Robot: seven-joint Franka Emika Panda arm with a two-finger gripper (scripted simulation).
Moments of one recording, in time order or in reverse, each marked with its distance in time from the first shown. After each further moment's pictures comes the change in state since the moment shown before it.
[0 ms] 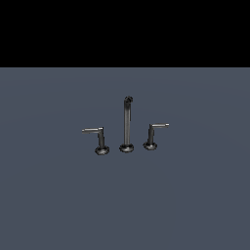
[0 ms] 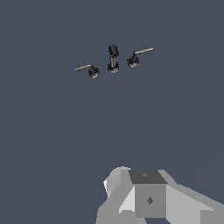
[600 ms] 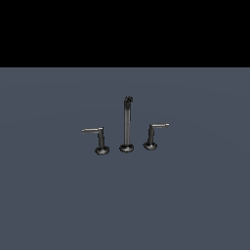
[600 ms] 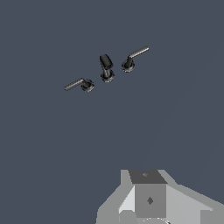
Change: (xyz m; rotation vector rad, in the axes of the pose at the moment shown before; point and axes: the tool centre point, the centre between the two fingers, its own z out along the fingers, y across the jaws) arm 0.049 -0.014 0.055 0.003 0.010 0.196
